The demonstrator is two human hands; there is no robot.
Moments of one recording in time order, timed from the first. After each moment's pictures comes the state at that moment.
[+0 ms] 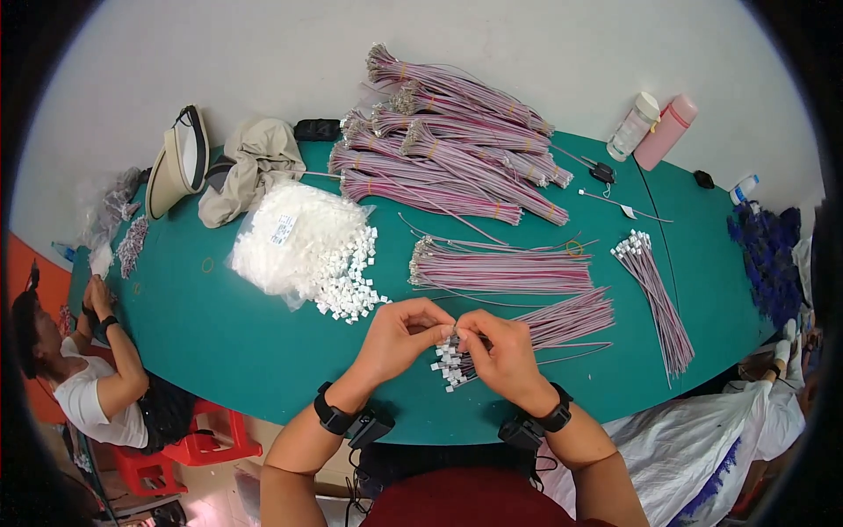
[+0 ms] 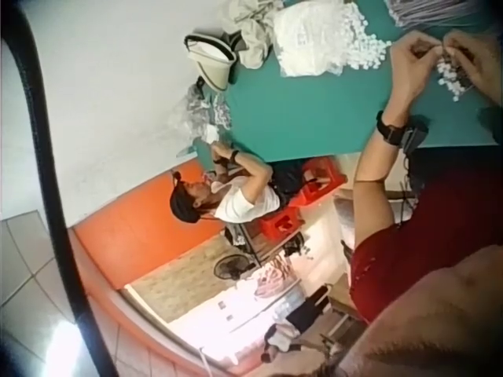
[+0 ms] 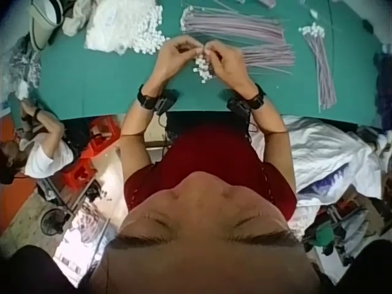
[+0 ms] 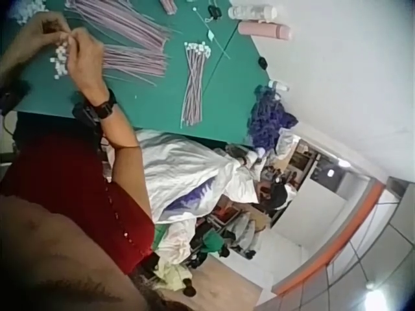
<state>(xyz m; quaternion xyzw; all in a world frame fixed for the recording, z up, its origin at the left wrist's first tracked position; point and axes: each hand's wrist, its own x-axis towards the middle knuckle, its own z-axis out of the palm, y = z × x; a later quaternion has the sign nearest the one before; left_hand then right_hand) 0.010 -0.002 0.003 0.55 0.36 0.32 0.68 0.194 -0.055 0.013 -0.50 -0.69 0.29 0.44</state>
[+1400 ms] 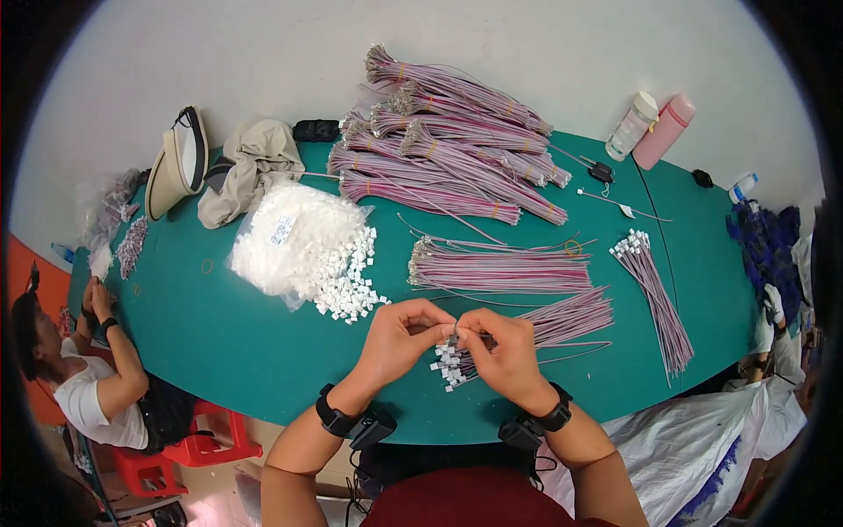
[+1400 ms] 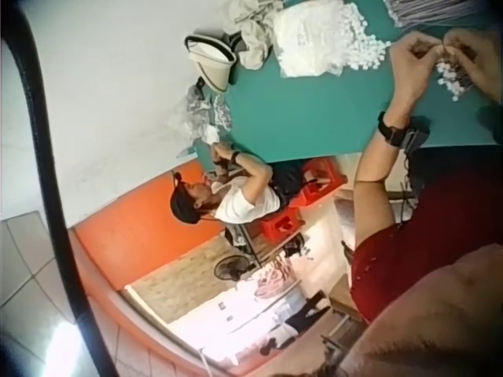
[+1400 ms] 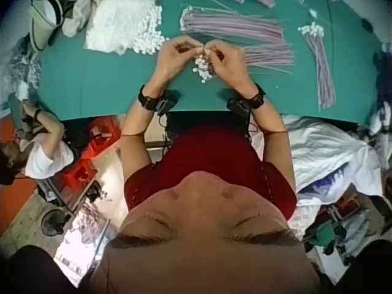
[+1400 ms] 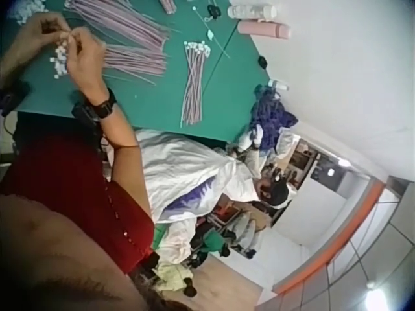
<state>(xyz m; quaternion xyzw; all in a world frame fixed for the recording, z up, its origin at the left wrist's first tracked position) 0.013 -0.006 0.001 0.55 0.37 0.34 0.67 0.192 -0.055 0.018 -0.51 -0.64 0.32 0.47</state>
